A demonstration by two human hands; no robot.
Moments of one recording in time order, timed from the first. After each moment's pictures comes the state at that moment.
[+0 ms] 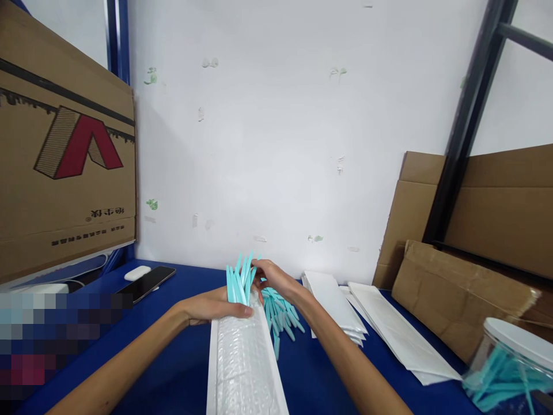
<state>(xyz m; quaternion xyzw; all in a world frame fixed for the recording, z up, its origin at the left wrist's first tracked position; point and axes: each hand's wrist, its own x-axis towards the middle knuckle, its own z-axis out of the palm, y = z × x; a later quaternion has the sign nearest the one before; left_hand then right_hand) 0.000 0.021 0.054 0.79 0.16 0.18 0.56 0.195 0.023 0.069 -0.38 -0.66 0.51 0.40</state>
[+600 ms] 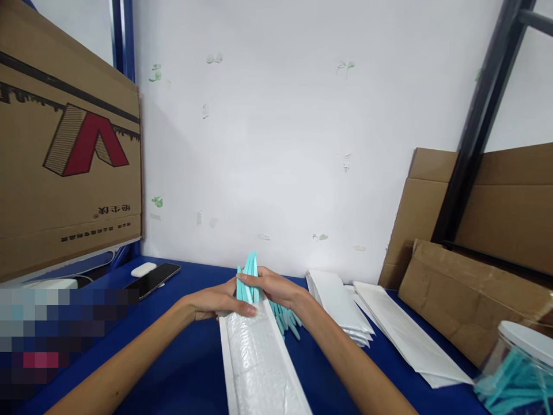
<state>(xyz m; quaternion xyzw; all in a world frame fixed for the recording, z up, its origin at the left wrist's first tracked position) -0.002 0.028 0.049 0.72 0.23 0.21 0.62 0.181 0.016 0.061 -0.31 -0.68 0.58 0.32</state>
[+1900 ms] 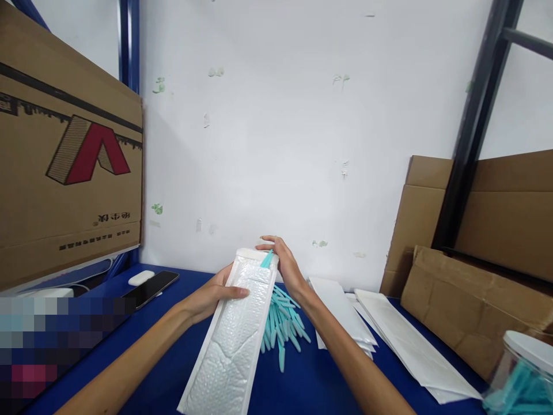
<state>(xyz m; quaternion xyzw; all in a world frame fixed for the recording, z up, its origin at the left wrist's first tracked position) -0.006 0.034 0.056 0.63 0.12 0.36 0.68 0.199 0.030 0.084 -0.32 -0.63 0.37 0.60</state>
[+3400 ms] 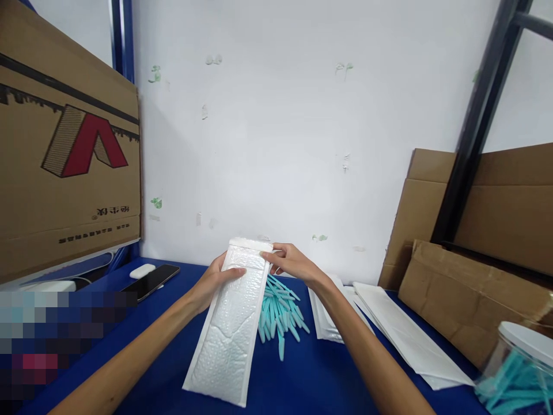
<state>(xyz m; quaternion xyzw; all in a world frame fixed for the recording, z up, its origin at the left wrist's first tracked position) 0.001 0.039 0.051 0.60 0.18 0.47 0.62 0.220 0.009 0.111 -0.45 -0.72 0.35 0.39</state>
